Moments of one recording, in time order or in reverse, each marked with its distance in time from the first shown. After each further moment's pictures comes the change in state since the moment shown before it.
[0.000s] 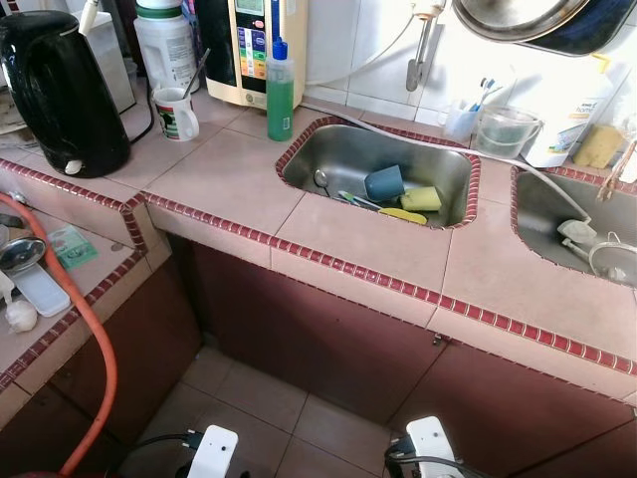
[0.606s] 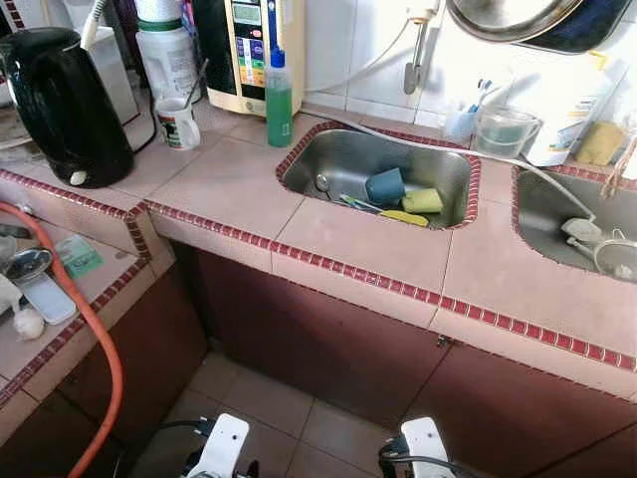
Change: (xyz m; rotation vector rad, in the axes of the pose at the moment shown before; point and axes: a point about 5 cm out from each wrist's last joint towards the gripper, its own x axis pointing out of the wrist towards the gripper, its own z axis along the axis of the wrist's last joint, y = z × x) left arm 0.004 -0.005 0.015 0.054 -0.022 -0.026; right arm 0.001 0.005 -0.001 0.023 0.010 -0.013
